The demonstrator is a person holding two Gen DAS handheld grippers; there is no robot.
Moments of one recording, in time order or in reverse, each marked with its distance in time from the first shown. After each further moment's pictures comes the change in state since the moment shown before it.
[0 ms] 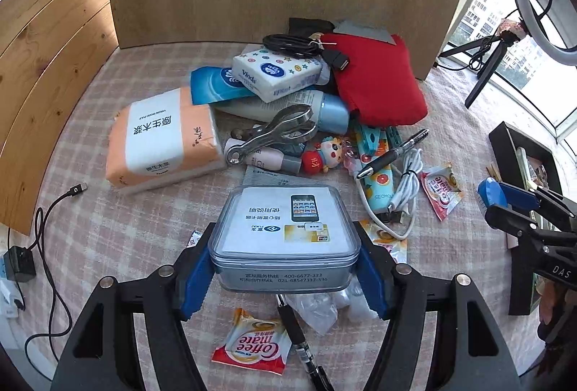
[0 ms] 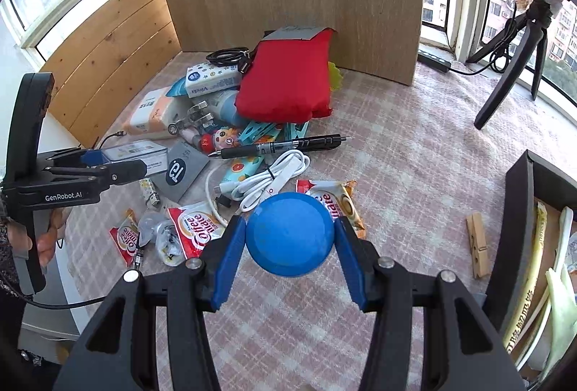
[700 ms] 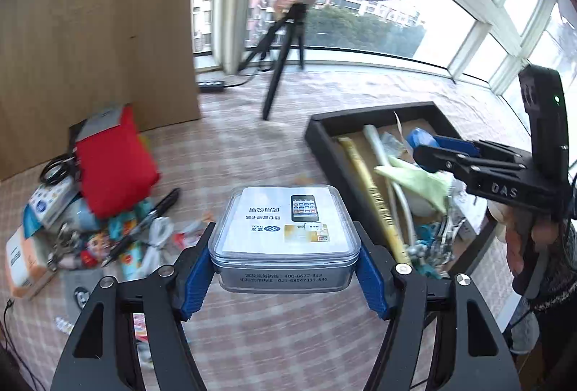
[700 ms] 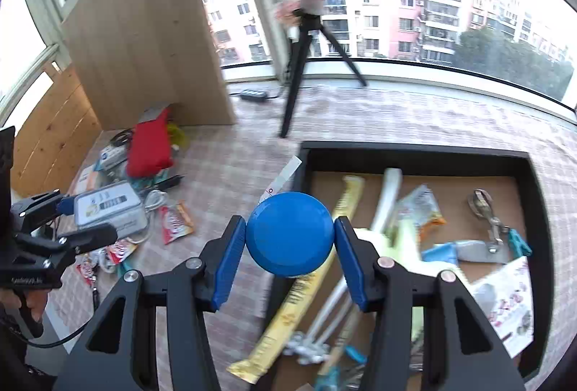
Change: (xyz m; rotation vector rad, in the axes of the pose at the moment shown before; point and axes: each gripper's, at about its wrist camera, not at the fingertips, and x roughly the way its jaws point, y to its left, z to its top) left arm -0.038 -0.237 0.021 0.383 -0.071 -0.318; right arm -0.148 -0.168 -0.039 0.286 -0.144 -0.288
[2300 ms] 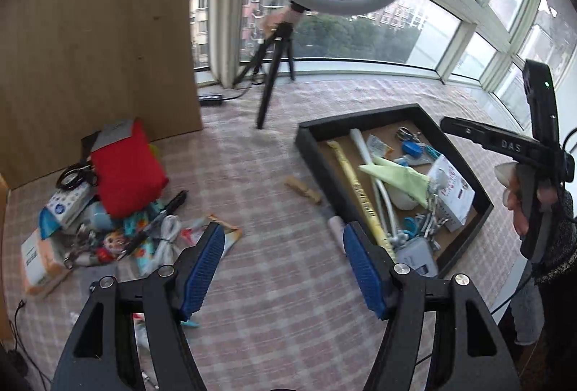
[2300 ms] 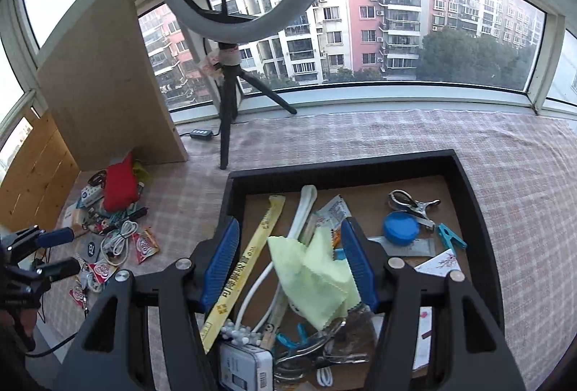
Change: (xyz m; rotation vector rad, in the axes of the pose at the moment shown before) left arm -0.051 0.015 -0.019 -0.015 -0.049 0.049; right arm -0.048 -0.027 -0.002 0.066 -0.091 -0.024
